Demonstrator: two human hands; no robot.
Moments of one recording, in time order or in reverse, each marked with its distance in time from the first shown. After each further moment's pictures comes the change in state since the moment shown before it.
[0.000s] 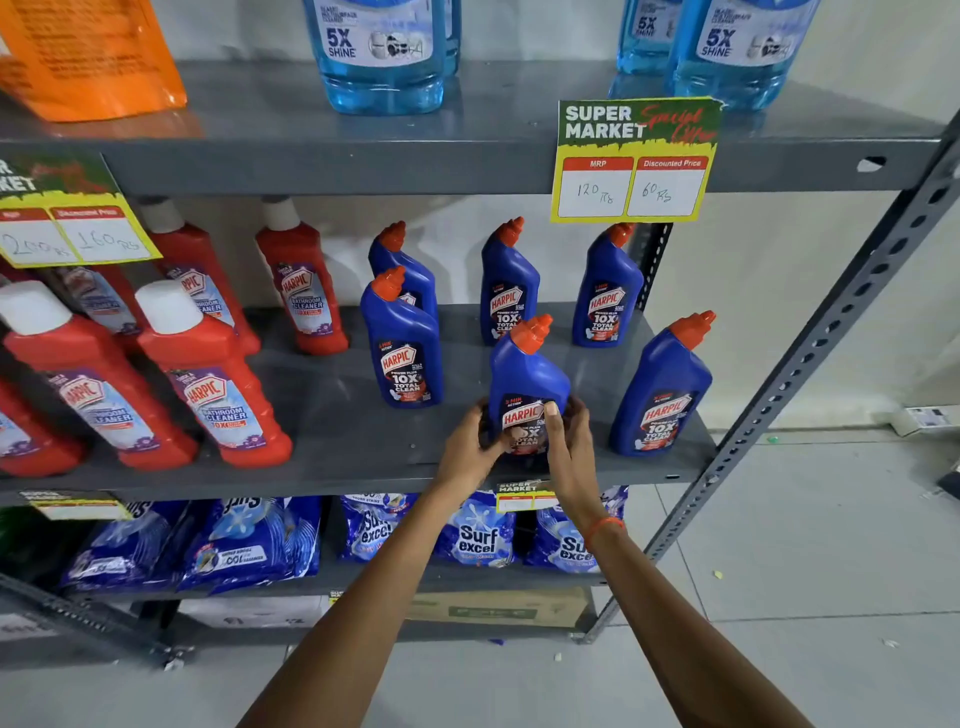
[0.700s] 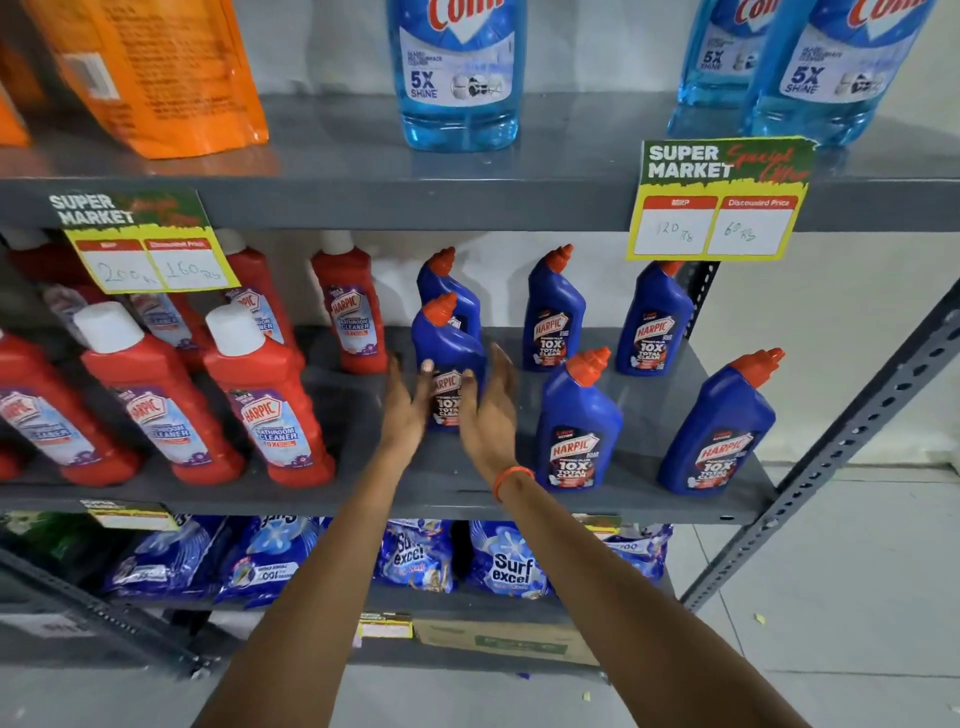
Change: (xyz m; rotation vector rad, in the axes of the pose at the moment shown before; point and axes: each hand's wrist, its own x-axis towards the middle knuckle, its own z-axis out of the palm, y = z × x) left_hand 0.063 -0.020 -0.122 -0.081 0.412 -0.012; right_hand 0.029 -0.047 0.148 -0.253 -0.108 -0.210
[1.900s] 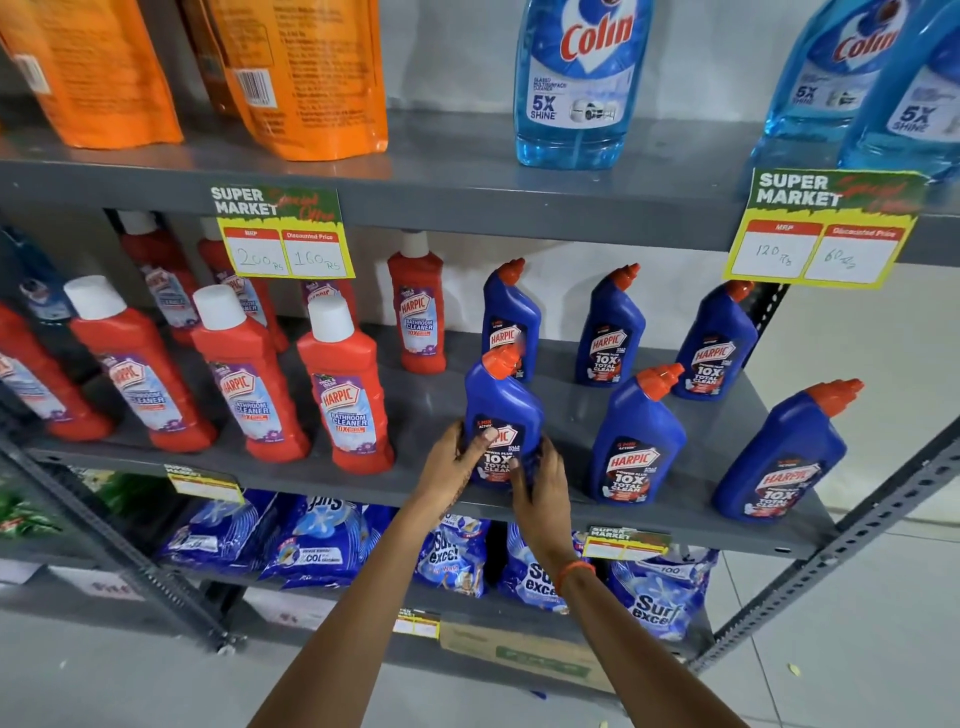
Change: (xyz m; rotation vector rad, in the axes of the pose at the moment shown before) left_hand -0.067 -0.017 -0.038 -0.041 -0.211 -0.082; right_hand -0.070 0.053 0.006 -0.142 -0.097 0.058
